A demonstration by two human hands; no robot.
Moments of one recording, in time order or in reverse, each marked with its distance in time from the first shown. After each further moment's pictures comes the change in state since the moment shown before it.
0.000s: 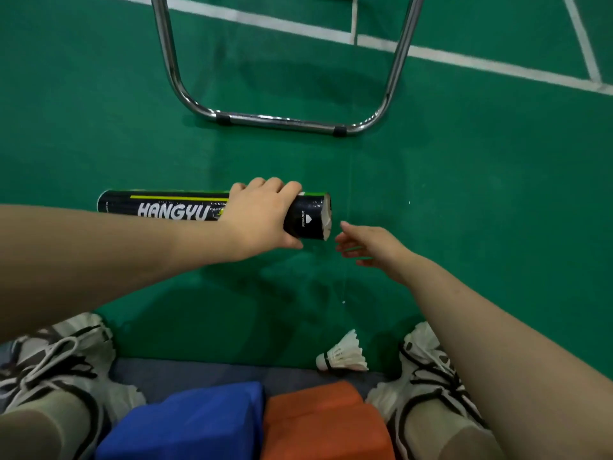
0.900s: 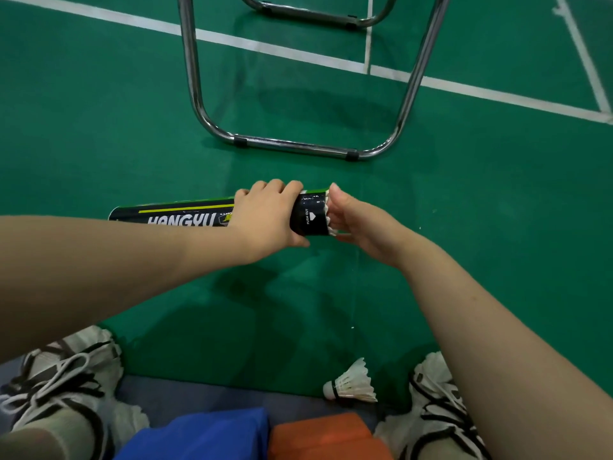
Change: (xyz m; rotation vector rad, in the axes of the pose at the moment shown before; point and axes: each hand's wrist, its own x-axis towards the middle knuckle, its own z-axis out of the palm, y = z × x) left_hand 0.010 -0.012 -0.013 -0.097 0.087 -0.147; right_hand -0.015 -0.082 0.019 0.021 -0.244 -0.307
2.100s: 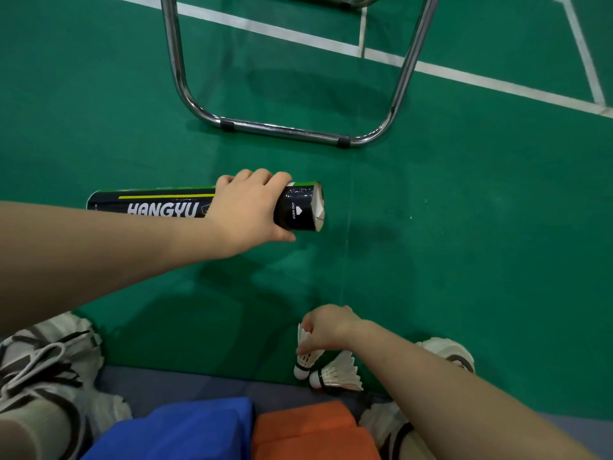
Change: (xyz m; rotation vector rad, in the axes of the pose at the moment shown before) left_hand -0.006 0.000 0.004 0.041 0.015 0.056; right_hand -0.015 0.141 0.057 -1.085 -0.308 0.329
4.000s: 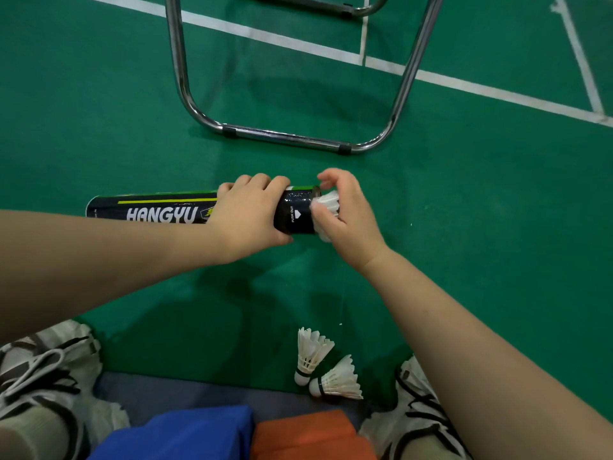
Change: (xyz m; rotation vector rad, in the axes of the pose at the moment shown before) left_hand 0.003 -0.002 0.002 -0.056 0.027 -0.035; right_hand -0.034 -0.013 -0.125 0.601 1.078 -0.460
